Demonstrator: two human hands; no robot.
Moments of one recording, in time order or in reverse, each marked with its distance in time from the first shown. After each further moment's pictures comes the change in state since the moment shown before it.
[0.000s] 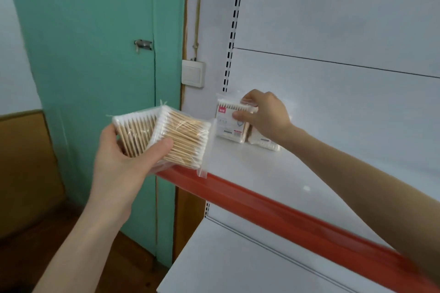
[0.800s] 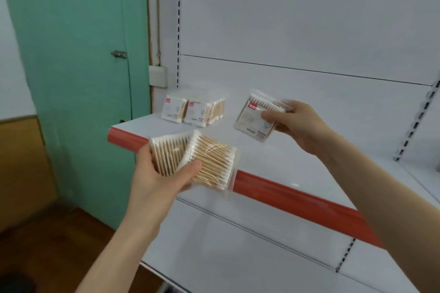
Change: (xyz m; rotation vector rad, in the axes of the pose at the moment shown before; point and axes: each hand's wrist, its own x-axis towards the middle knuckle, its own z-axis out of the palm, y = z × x) left_hand -0.194 0.046 0.124 -0.017 -0.129 -0.081; right_hand -0.174 0.082 -0.200 0.864 -0.084 0.355
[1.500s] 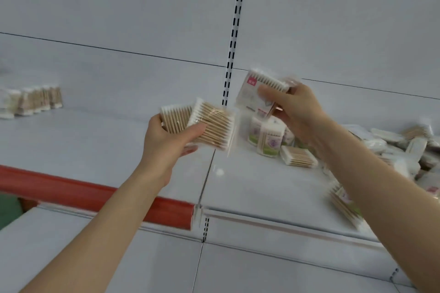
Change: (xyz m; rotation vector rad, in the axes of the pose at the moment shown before) left_hand -0.079 0.011 0.378 -0.162 -0.226 -0.157; right_hand -0.128 -0.011 -0.356 0.039 0.287 -0.106
